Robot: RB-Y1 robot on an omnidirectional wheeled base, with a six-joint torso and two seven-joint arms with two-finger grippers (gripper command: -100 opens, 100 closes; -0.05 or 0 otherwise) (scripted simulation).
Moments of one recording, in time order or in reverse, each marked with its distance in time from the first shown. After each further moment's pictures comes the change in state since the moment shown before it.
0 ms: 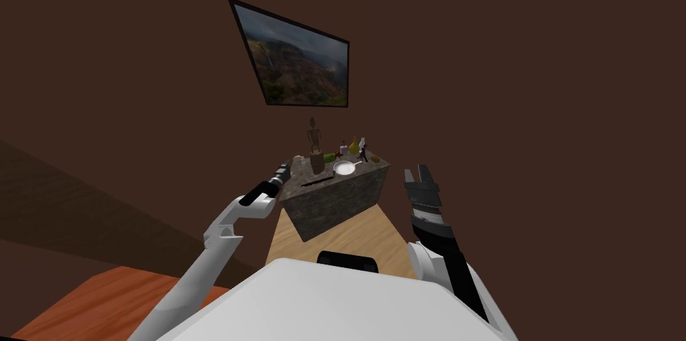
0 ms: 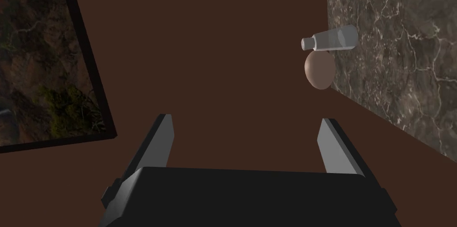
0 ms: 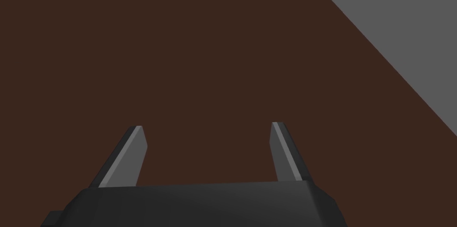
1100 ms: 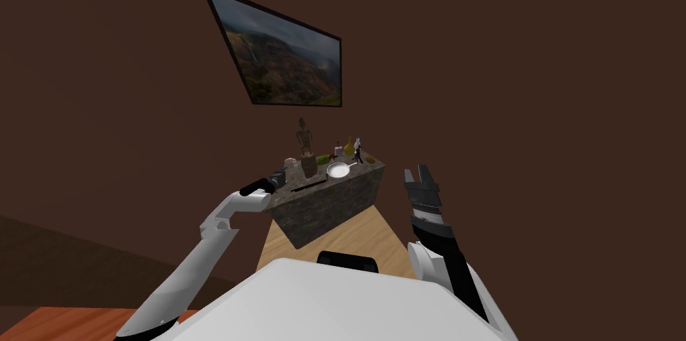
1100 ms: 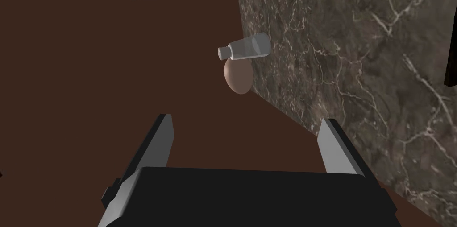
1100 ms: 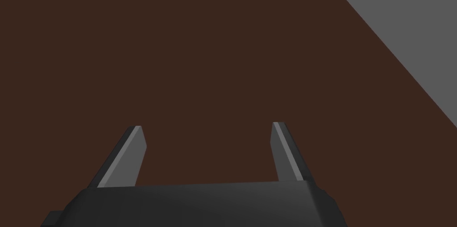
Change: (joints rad) left arm -0.047 0.077 0.044 0.096 0.097 0.297 0.055; right arm 0.000 0.000 0.000 0.000 0.000 0.000 0.000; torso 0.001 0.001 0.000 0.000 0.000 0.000
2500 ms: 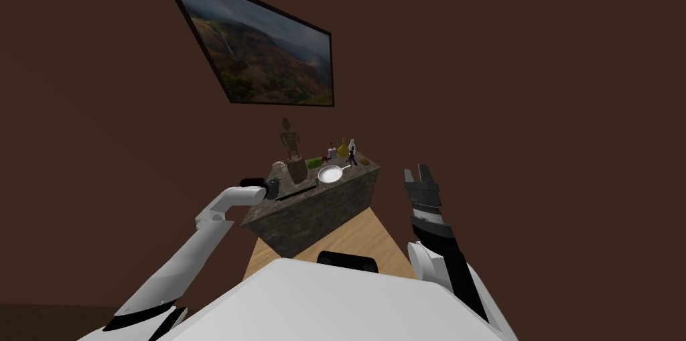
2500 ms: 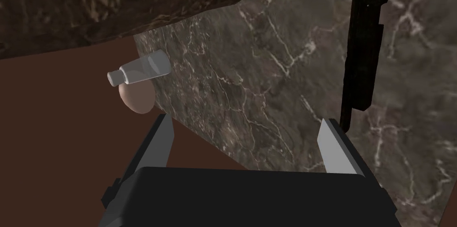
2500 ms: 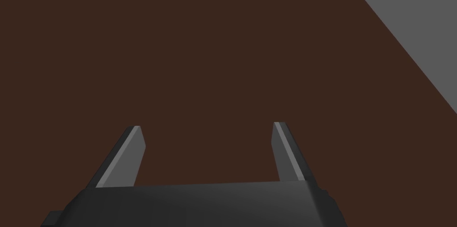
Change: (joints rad) left arm -0.051 0.092 0.033 0.125 0.131 0.371 0.060; right arm 0.000 0.000 0.000 0.000 0.000 0.000 0.000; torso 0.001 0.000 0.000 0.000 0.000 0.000
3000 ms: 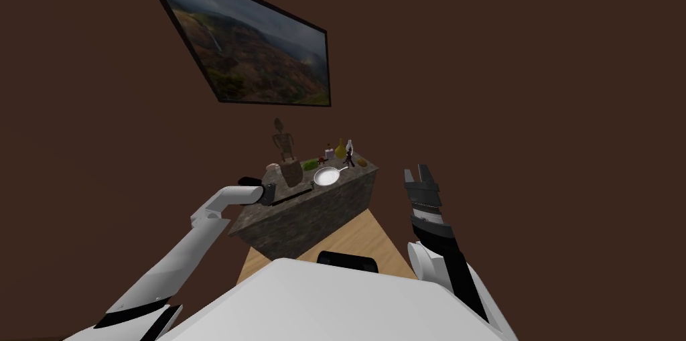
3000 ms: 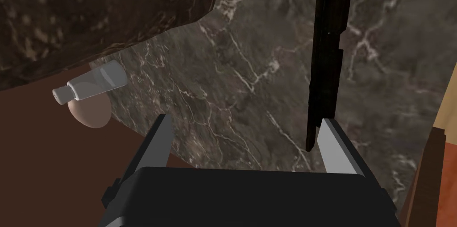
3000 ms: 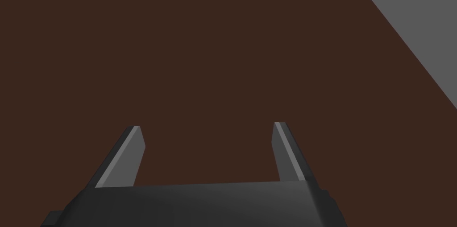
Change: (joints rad) left arm -0.006 0.043 0.012 0.050 0.066 0.146 0.021; right arm 0.000 0.000 0.000 0.000 0.000 0.000 0.000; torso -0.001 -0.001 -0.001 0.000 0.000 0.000
